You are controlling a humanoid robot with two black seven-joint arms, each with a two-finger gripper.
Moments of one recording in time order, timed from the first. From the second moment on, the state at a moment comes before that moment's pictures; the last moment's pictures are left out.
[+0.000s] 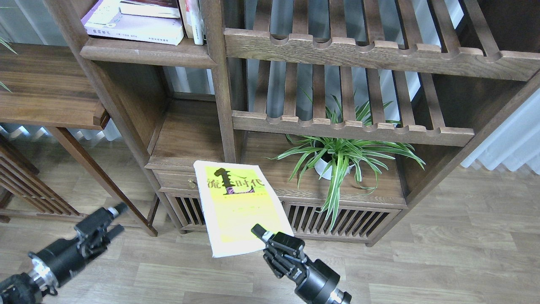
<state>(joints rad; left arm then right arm) 0.01 0.66 -0.83 -1.19 -0.70 -0.49 0.45 -0.17 -0.01 0.85 1.22 0.38 0.58 -0.43</state>
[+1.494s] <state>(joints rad) -0.18 0.67 -0.46 -1.21 -0.90 -0.49 0.49 -0.19 0.02 0.74 1.15 0.28 0.58 -0.44</state>
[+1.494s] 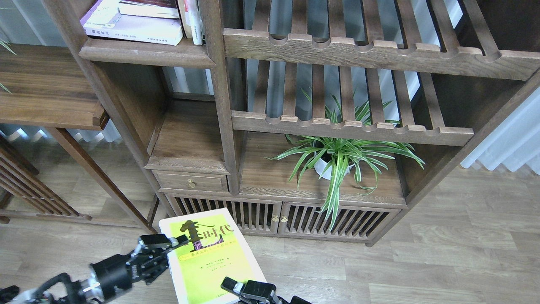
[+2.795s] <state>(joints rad) -0.94 1.24 -0.88 -1.19 -0.38 -0.49 0.49 -0.06 0.01 1.02 1.00 0.27 0.58 -0.33</state>
